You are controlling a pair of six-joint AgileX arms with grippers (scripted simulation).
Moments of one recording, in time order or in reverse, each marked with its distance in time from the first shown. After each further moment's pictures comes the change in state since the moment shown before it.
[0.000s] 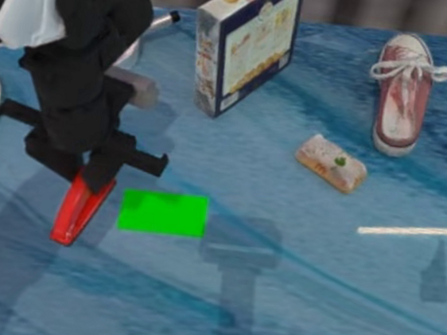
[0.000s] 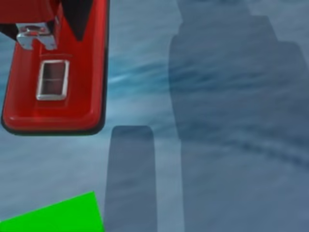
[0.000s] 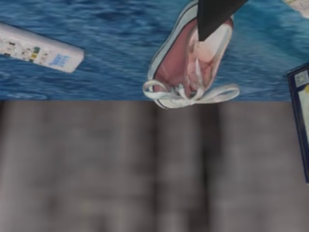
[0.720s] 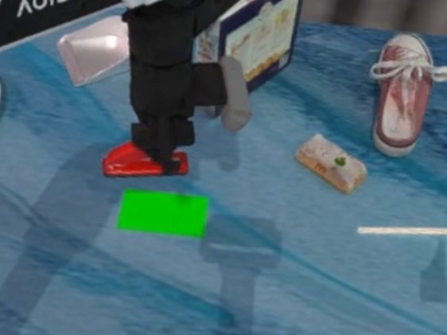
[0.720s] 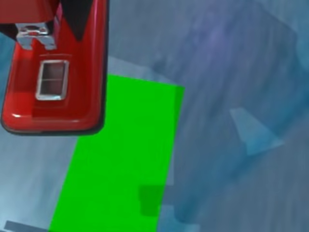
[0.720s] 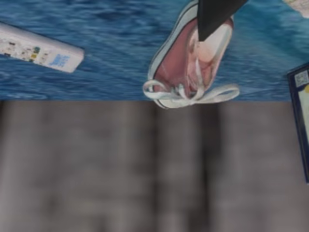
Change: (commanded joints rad) left arm -0.111 0.321 0.463 -0.186 0.007 0.926; right arm 0.000 0.000 0.000 0.000 0.000 0.000
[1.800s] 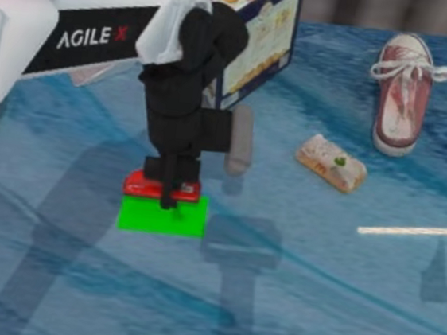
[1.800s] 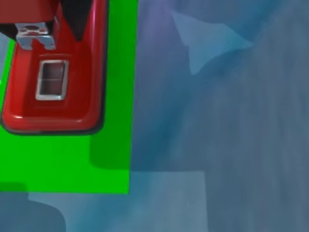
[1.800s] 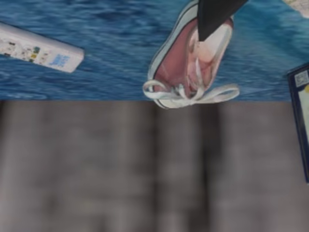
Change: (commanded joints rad) left arm 0.001 0.073 -0.172 0.294 0.001 0.181; right arm 0.000 0.000 0.000 0.000 0.000 0.000
